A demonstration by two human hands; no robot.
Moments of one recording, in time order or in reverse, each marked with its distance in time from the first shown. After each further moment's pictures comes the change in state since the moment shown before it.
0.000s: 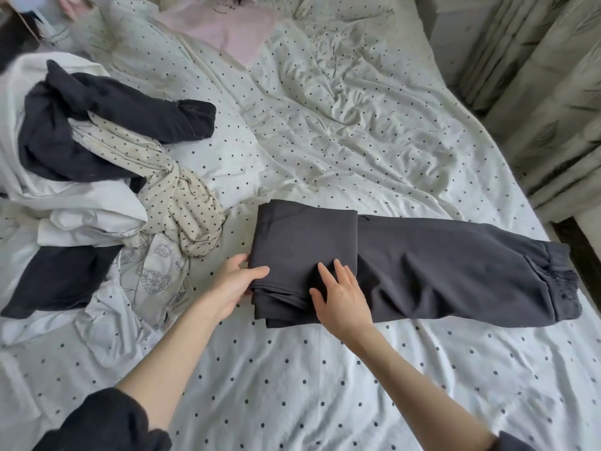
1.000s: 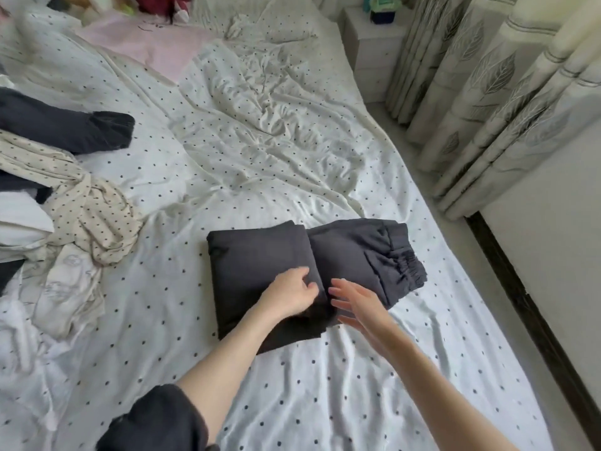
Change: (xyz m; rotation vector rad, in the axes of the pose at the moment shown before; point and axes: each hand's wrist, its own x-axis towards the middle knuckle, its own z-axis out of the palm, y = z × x) left_hand -0.082 0.003 0.205 0.845 -0.239 0.380; right_hand -0.082 0.134 -0.100 1.032 -0.082 0.404
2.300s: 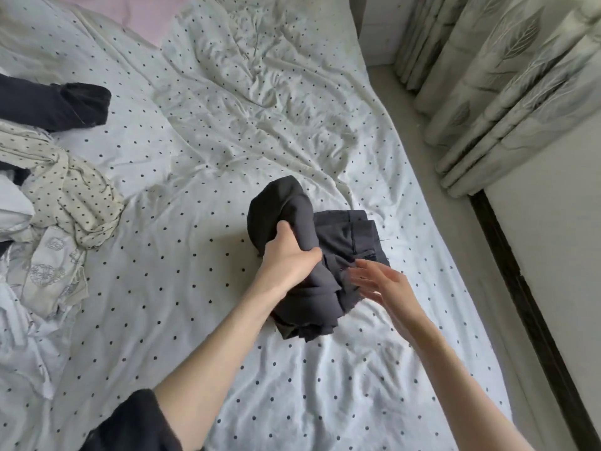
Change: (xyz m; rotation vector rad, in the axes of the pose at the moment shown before) left_hand 0.002 0.075 -0.006 -0.287 0.232 -0.165; right_hand 0.002 -0.013 -0.086 0.089 0.107 -0.067
